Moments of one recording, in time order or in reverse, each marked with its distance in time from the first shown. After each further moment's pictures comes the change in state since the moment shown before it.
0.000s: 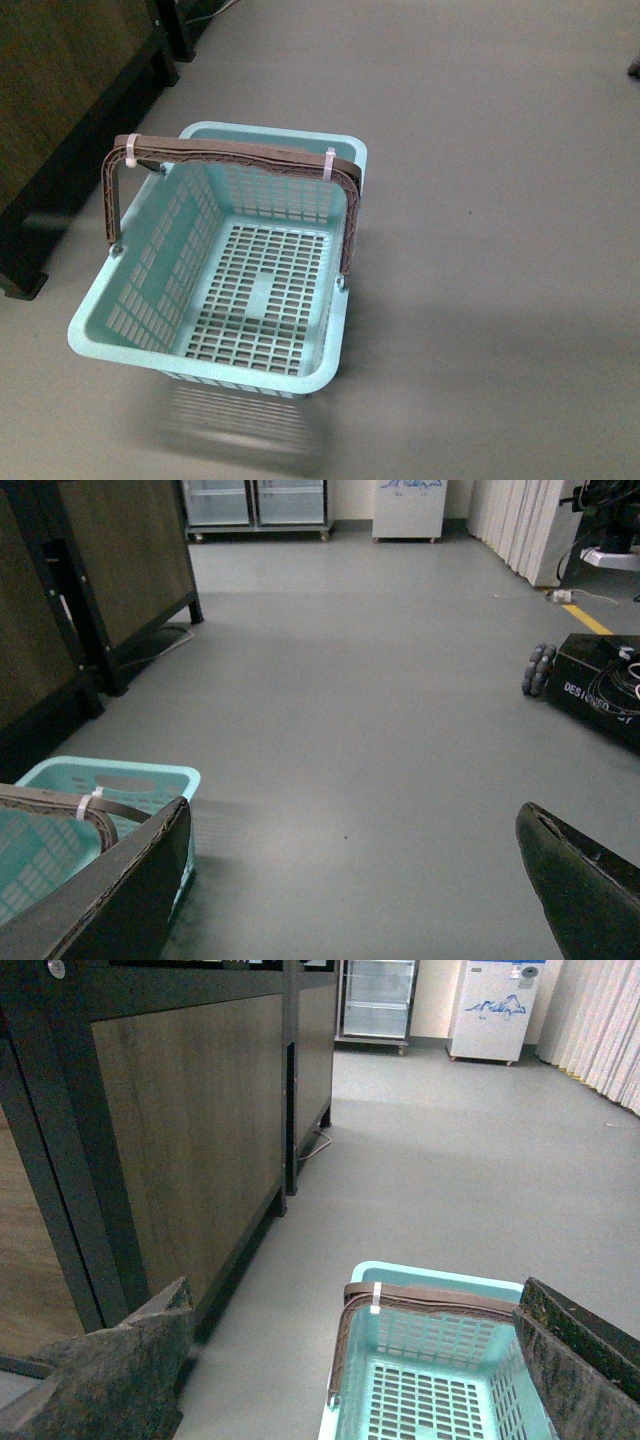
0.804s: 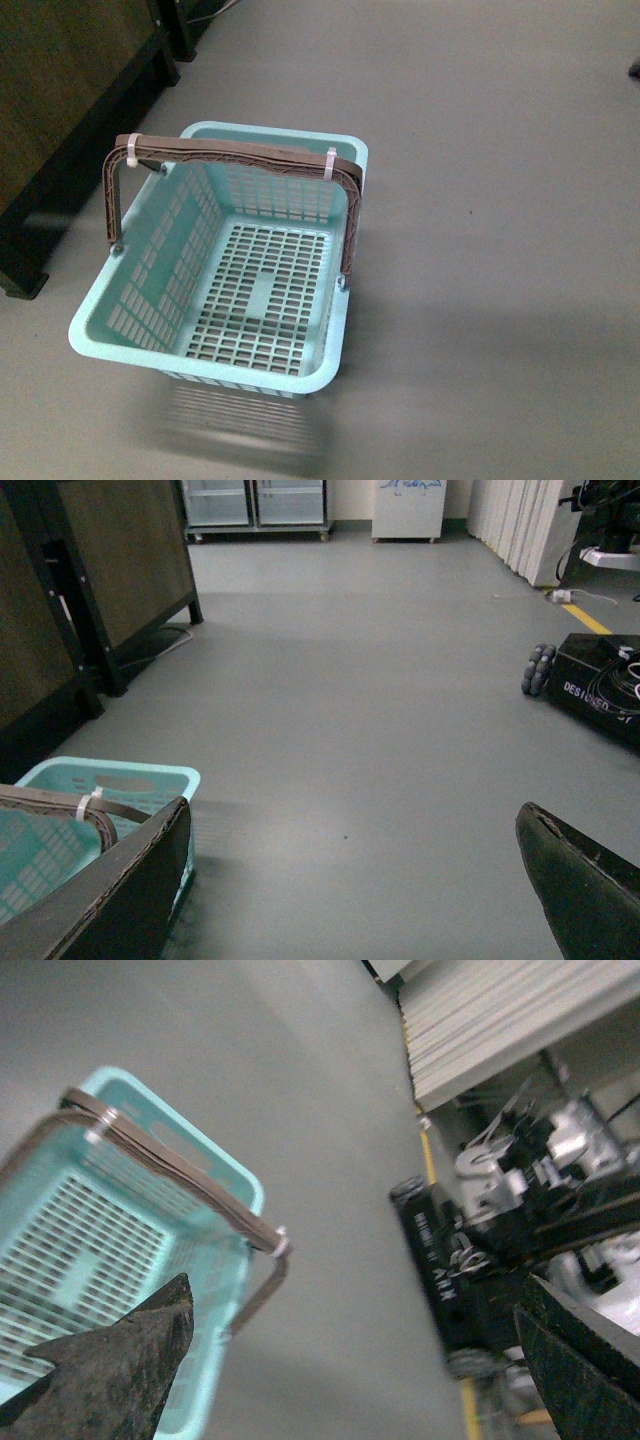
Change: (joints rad) left arm -0.137 0.741 0.253 0.238 0.226 -0.928; right arm 0.000 0.000 0.000 0.000 0.000 0.000
